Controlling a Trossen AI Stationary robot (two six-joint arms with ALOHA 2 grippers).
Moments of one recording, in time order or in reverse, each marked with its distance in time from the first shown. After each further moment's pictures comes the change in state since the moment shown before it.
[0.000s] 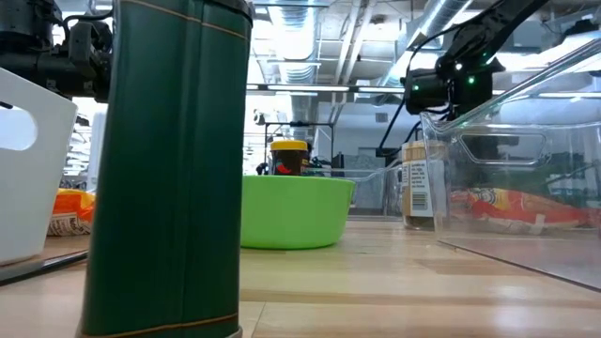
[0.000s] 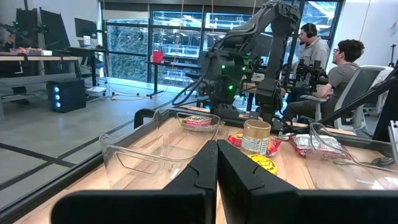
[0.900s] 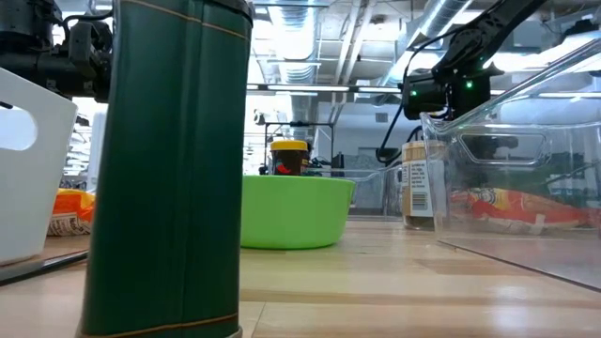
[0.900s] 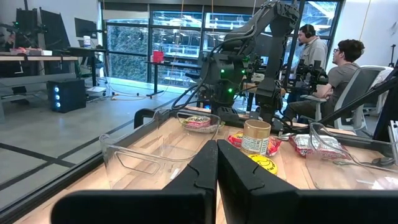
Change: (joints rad) left arm 0.000 0.000 0.000 0.000 0.000 0.000; right arm 0.006 0.028 0.000 -0.002 0.008 -0.007
